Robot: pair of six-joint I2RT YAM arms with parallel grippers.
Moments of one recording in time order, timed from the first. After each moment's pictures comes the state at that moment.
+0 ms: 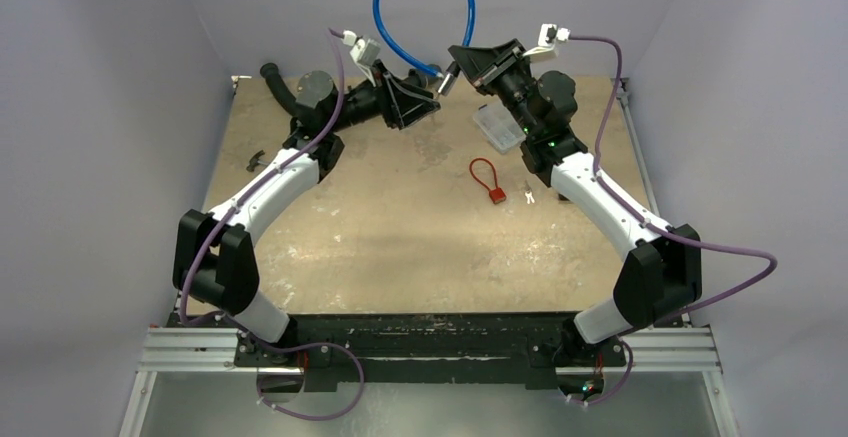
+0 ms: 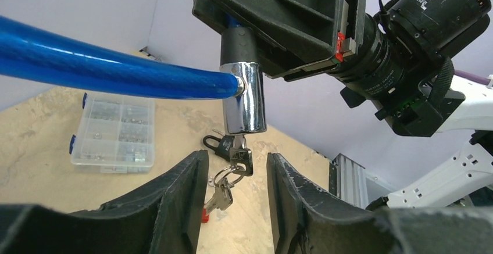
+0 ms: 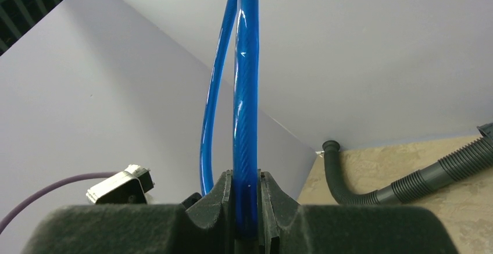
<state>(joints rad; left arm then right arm) -0.39 1.58 1.26 0.54 0.78 -0.57 0.42 1.50 1.28 0.52 -0.12 0.98</state>
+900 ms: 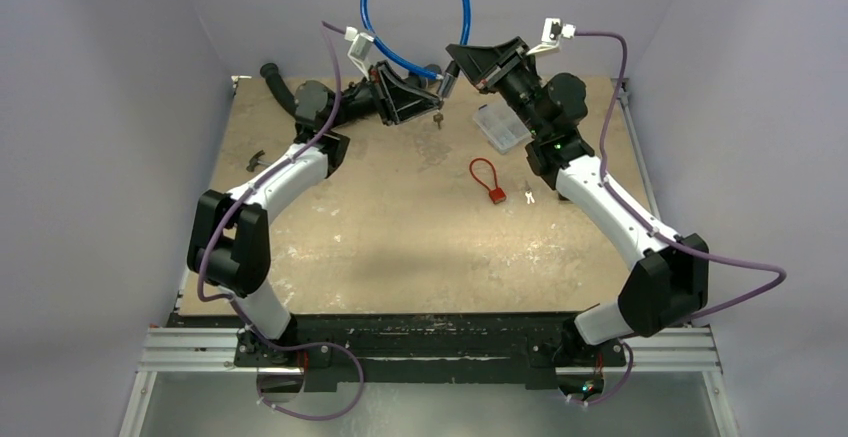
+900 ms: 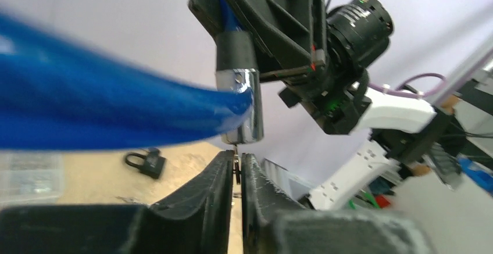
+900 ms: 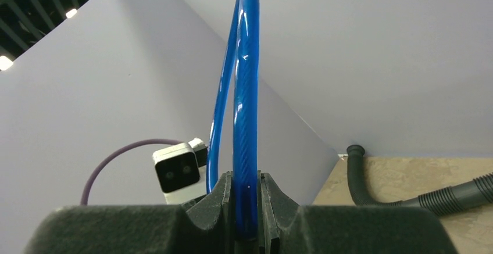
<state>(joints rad) -0.38 1.69 1.27 0.96 0.95 -1.01 0.42 1.46 1.28 0.56 -0.22 0.96</state>
